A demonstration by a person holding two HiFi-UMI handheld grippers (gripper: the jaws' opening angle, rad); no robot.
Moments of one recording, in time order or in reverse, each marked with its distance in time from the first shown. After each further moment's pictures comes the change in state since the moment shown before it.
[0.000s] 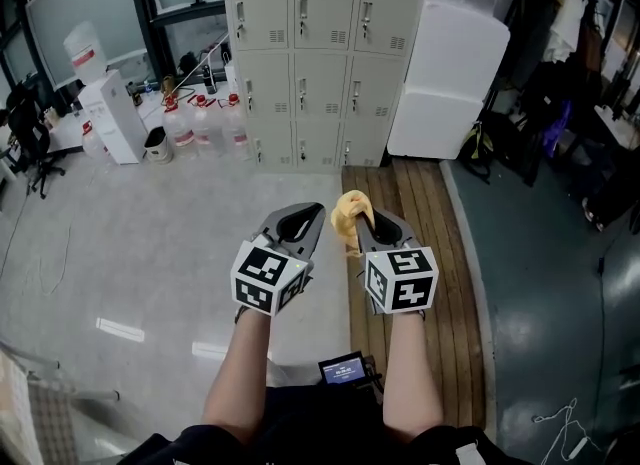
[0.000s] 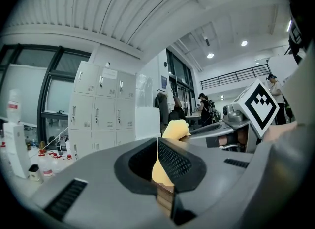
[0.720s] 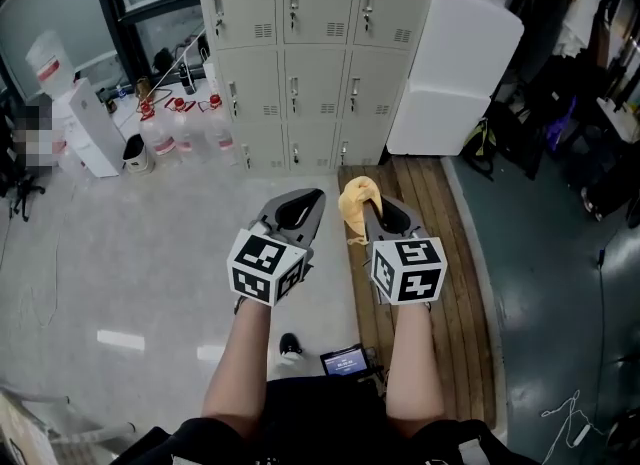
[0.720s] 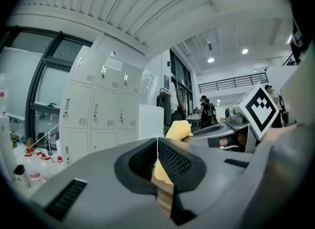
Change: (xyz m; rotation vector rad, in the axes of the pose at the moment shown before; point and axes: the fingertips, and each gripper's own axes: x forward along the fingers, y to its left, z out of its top) left arm 0.129 0.179 -0.006 -0.050 0.002 -0.075; right arm 0.198 -0.054 0.041 0.012 0.027 -0.100
